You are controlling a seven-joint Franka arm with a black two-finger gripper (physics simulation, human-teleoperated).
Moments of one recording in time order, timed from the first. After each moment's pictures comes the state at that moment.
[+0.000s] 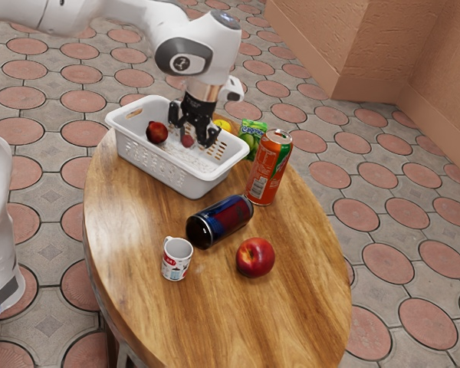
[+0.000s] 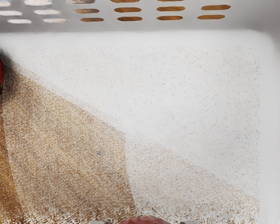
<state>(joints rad) -0.04 -0.32 0.17 -2.17 0.21 1.81 -0.67</state>
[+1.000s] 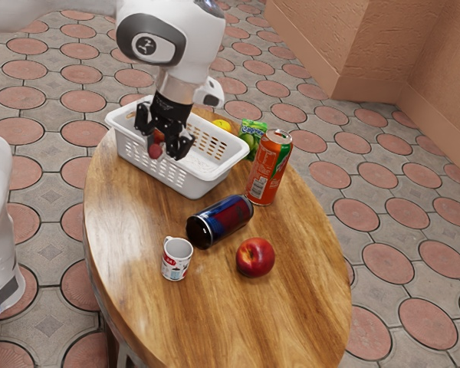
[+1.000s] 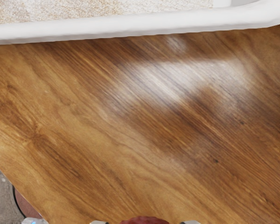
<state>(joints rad) -0.05 -0.58 -0.03 -2.26 0.05 1.53 -0.78</state>
